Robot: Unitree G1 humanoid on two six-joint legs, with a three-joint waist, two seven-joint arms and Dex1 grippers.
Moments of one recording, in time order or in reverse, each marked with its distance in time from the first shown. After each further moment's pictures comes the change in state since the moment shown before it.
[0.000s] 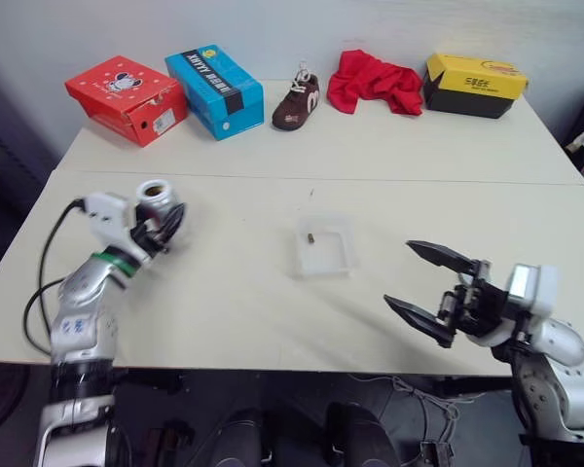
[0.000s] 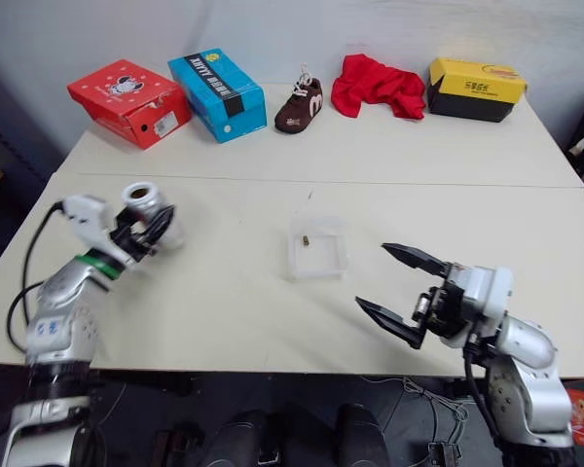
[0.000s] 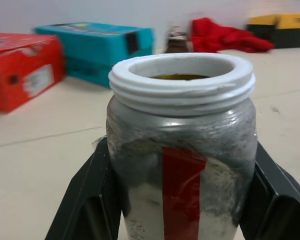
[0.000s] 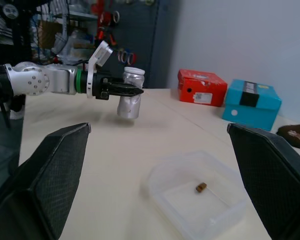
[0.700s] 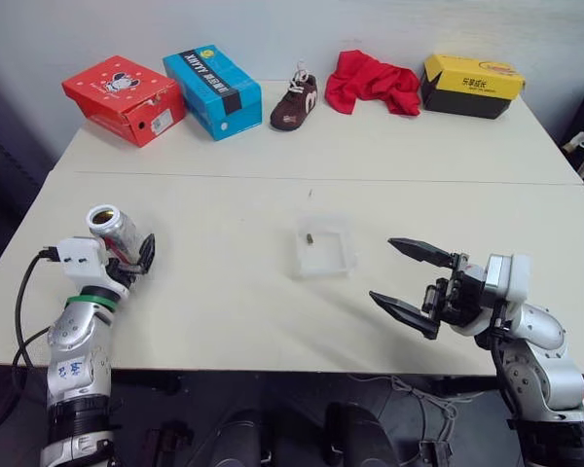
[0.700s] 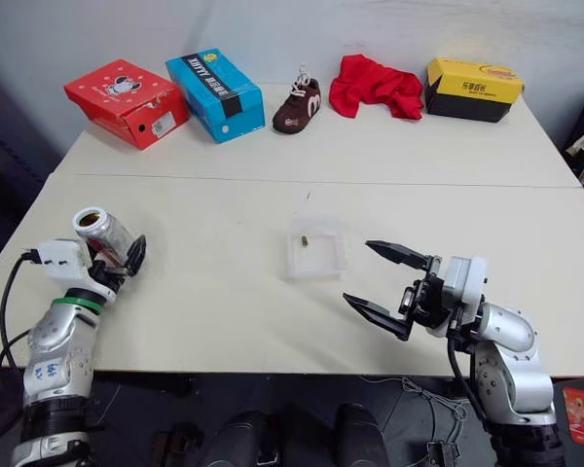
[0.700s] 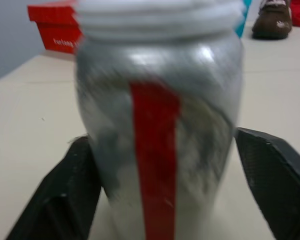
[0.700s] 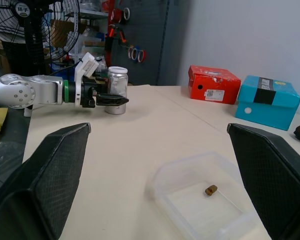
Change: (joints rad) left arm 0.114 -0.059 0.056 0.046 0.047 -0.098 0.063; right arm -0.028 -0.019 0.024 0.062 -0.021 -0.004 0.017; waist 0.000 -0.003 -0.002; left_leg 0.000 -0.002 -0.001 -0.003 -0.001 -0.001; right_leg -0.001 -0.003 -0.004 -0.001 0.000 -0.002
